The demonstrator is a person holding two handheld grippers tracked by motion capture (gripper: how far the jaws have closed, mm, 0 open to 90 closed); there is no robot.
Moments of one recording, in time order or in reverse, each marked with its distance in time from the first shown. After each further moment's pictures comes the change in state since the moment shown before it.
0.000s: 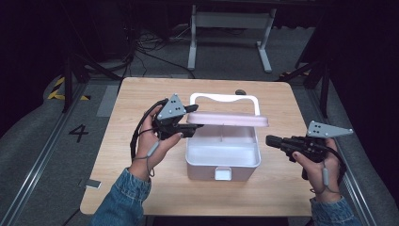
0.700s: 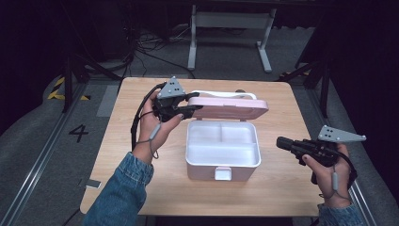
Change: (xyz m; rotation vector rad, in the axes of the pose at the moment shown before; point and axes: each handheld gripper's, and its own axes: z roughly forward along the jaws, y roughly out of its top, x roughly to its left) left arm 0.031 0.020 0.010 -0.007 0.016 -0.087; right arm -0.009 -0.013 -0.021 -0.001 -0.090 0.024
